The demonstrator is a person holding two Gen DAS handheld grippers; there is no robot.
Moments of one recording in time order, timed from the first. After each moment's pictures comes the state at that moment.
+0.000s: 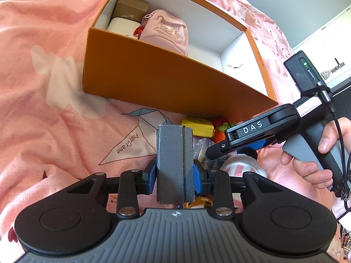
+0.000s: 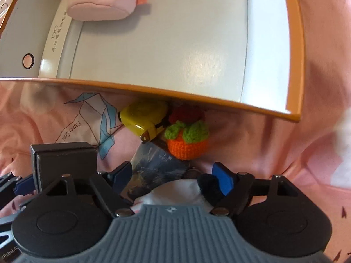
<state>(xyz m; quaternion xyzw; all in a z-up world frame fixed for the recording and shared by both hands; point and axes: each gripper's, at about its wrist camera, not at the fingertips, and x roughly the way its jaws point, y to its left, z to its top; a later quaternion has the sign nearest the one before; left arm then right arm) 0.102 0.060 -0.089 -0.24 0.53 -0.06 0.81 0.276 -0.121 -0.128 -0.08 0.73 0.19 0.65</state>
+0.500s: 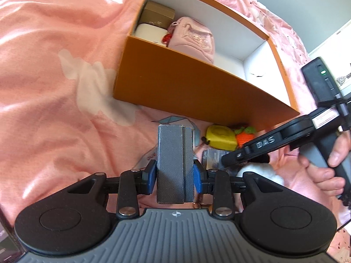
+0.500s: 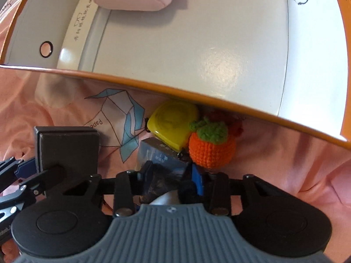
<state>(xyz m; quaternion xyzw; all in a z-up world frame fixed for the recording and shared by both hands) 0.100 0.083 -0.089 -0.22 0.53 -0.01 0.82 0.254 -0.092 -0.126 -0.09 0.72 0.25 0.64</state>
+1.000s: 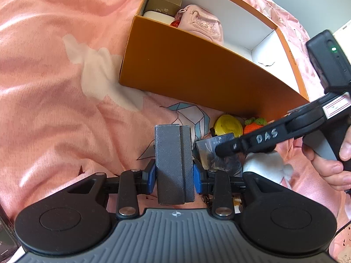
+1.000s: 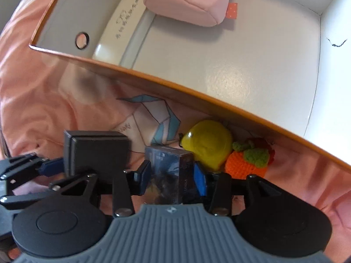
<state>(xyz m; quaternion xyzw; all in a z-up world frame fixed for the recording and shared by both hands) 0.099 0.083 -0.103 -0.21 0.55 0.00 0.81 0.253 -0.052 -0.129 -0.15 0.69 0.31 0.64</state>
